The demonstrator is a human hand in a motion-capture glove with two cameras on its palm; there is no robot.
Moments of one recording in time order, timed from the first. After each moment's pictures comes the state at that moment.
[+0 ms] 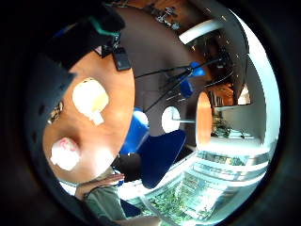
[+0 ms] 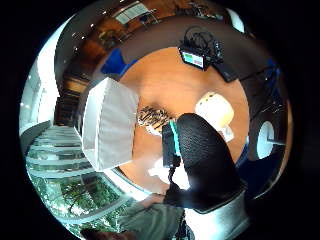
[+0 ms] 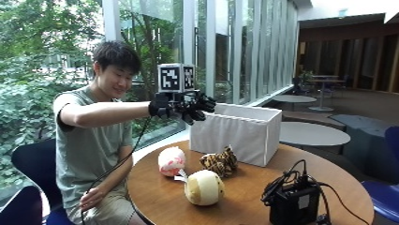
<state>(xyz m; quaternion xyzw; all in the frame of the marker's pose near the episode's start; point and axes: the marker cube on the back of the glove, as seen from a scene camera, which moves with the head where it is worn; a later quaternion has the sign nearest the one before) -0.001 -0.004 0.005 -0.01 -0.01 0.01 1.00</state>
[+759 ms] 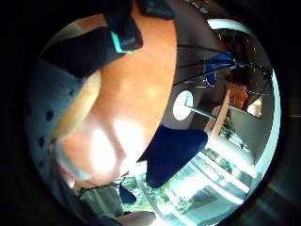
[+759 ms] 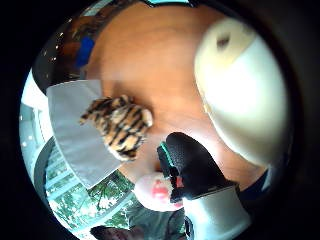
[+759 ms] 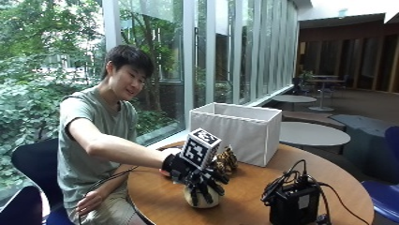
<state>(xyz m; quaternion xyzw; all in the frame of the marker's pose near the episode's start) 0.001 -0.040 0.207 -0.20 -0.01 0.03 0.98</state>
